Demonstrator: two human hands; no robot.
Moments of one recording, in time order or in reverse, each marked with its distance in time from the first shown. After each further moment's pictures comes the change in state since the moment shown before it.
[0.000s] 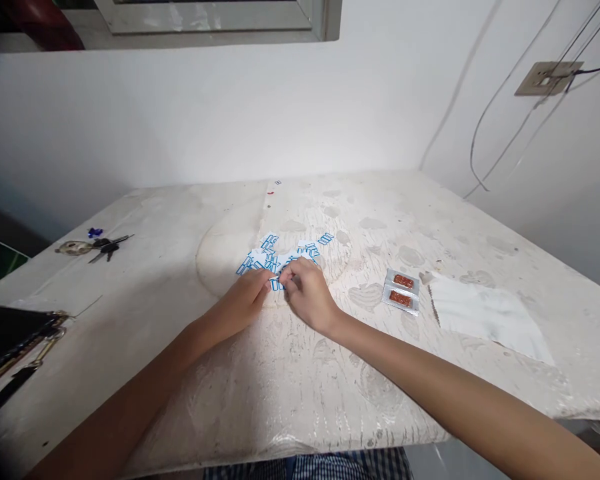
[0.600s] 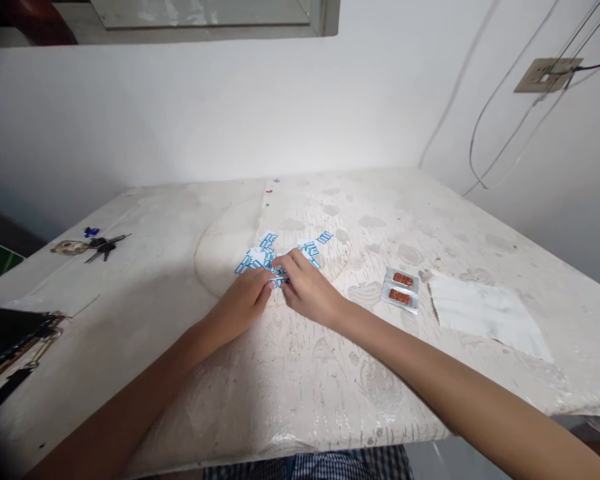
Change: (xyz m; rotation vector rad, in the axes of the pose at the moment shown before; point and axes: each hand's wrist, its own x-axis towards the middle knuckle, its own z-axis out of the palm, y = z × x) left_hand -0.001 0.003 0.006 0.107 0.049 0.017; right_hand 0.005 0.001 -0.016 -0.169 -0.213 -0.264
